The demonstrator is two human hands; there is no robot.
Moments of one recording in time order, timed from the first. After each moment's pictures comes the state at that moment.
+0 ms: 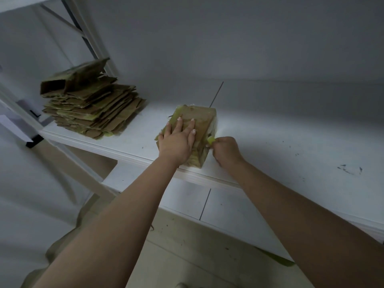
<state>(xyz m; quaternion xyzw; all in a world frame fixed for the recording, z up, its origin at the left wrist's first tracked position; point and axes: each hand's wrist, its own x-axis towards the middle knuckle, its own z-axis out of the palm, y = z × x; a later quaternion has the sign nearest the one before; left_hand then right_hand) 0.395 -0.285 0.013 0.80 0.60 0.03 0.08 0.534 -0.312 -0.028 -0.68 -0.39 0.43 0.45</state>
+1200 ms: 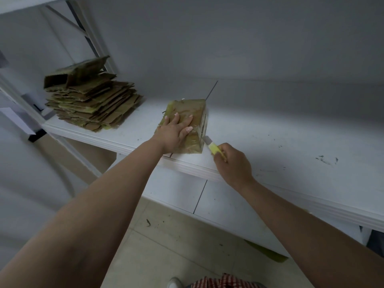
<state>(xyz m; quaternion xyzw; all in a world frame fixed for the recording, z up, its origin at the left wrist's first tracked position) 0.392 -0.293 0.025 0.83 0.54 -0.01 0.11 0.560 -0.404 -0.043 -0.68 -0.59 0.18 0.39</state>
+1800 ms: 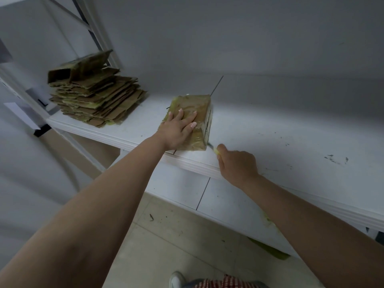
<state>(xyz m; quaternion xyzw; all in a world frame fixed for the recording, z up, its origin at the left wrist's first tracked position) 0.389 -0.292 0.024 0.83 0.54 0.02 0.15 0.566 -0.396 -0.053 -0.65 -0.74 -0.03 0.19</state>
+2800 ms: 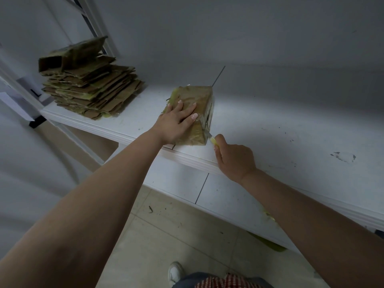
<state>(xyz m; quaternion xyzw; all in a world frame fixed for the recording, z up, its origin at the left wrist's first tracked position) 0.388 -0.287 0.019 0.81 0.54 0.08 0.19 0.562 -0.382 -0.060 -0.63 -0.74 -0.02 0.22</state>
